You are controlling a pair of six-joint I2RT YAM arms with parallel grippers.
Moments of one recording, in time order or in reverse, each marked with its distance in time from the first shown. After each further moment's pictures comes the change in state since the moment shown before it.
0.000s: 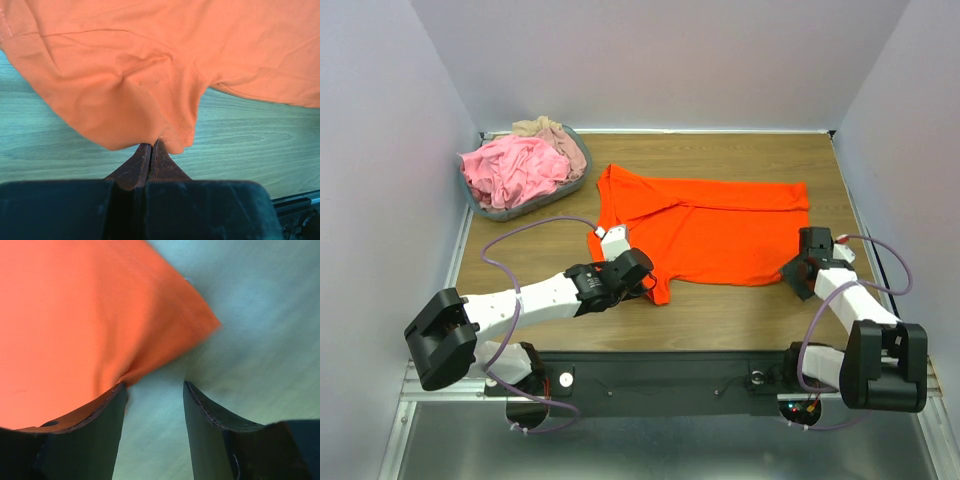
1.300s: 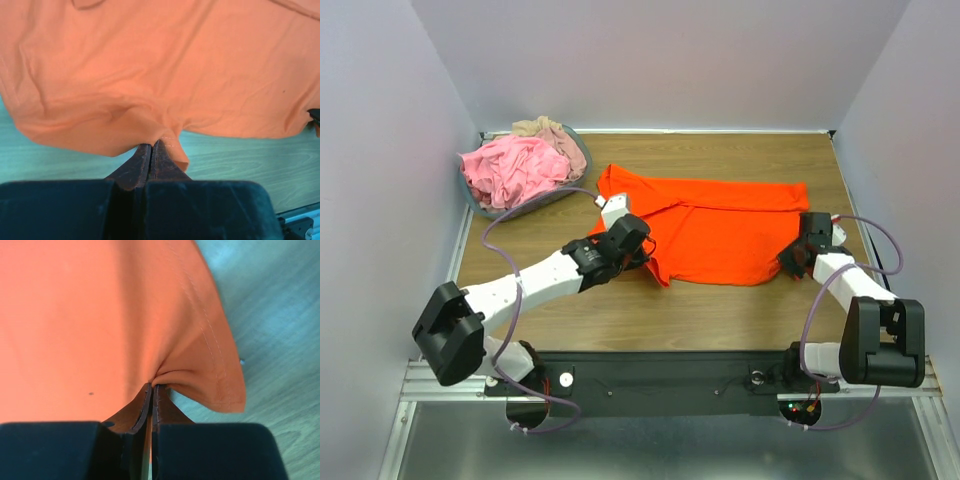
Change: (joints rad) left arm 0.130 0.046 0.146 0.027 0.038 0.136; right arm -0.004 0.106 0.067 0.176 -0.142 -0.068
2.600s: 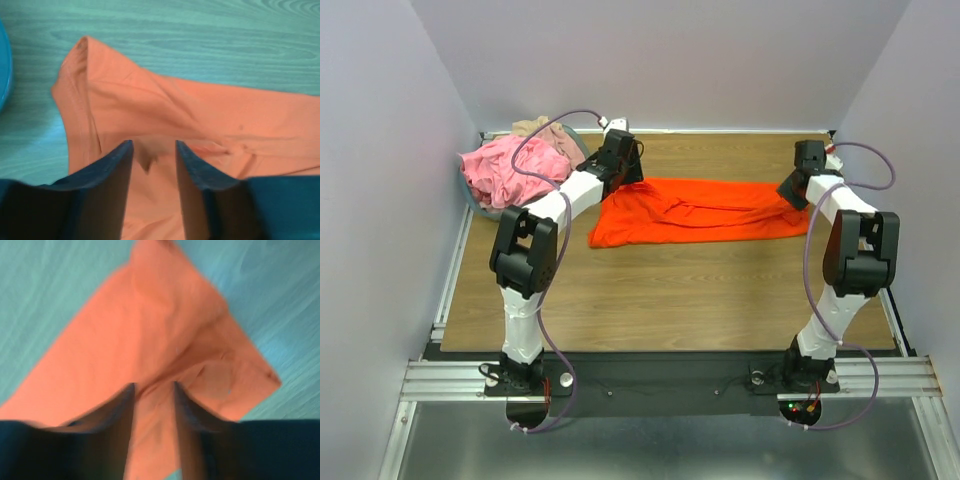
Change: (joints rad) left arm 0.428 0.668 0.668 0.134 0.184 0.470; right arm -0.002 0.579 0.733 -0.105 0.097 -0.088
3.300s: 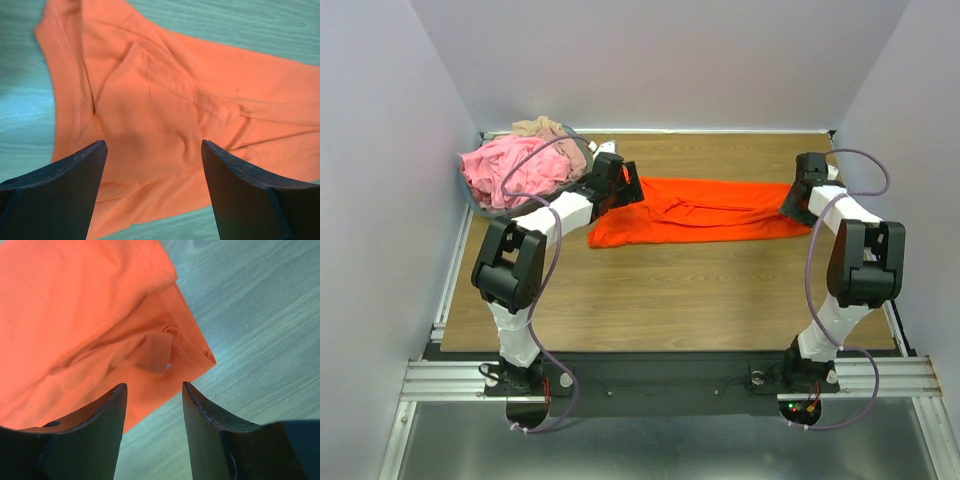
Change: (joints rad) left arm 0.000 -0.150 -0.274 0.117 0.082 -0.095; right arm -0.010 -0.074 -0.093 -0.048 0.058 -0.269
